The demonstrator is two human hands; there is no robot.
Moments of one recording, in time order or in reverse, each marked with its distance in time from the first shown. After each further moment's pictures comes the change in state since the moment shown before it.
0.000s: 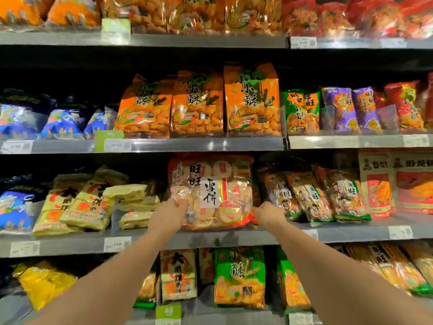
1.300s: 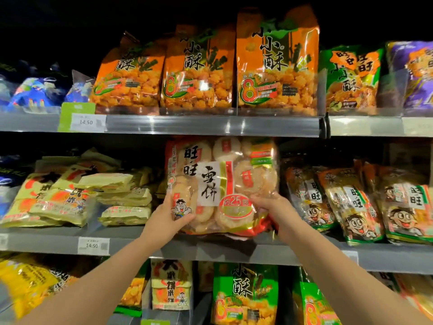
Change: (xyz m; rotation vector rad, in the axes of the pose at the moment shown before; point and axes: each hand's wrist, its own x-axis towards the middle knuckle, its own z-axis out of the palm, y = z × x) left_hand 0.074 -0.055 0.078 0.037 -0.045 0.068; right_hand 0.086 0.011 0.026 0.868 -0.301 -0.015
